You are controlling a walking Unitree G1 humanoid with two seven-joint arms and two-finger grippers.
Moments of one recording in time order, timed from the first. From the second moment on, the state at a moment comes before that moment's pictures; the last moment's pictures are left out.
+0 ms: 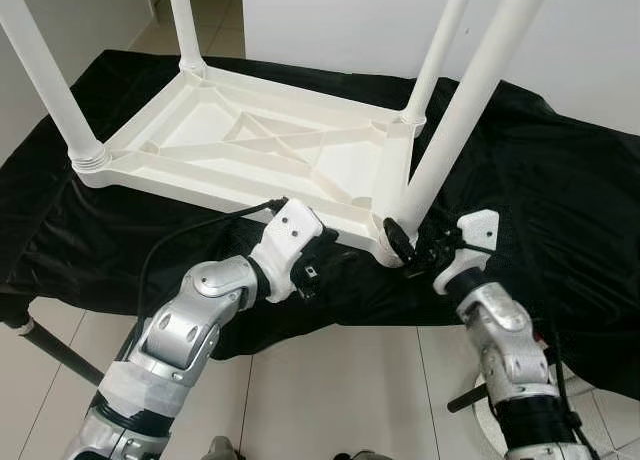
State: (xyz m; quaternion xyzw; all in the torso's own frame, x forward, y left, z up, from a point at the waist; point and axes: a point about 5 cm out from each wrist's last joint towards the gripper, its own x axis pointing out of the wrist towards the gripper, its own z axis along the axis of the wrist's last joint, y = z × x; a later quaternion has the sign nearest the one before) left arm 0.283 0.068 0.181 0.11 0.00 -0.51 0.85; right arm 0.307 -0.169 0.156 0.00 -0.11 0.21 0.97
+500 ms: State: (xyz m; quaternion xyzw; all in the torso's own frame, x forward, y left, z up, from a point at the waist) left arm 0.287 0.069 0.188 0.12 -0.01 -0.51 0.85; right arm 0.338 -0.155 0.156 -0.04 -0.07 0.31 0.95
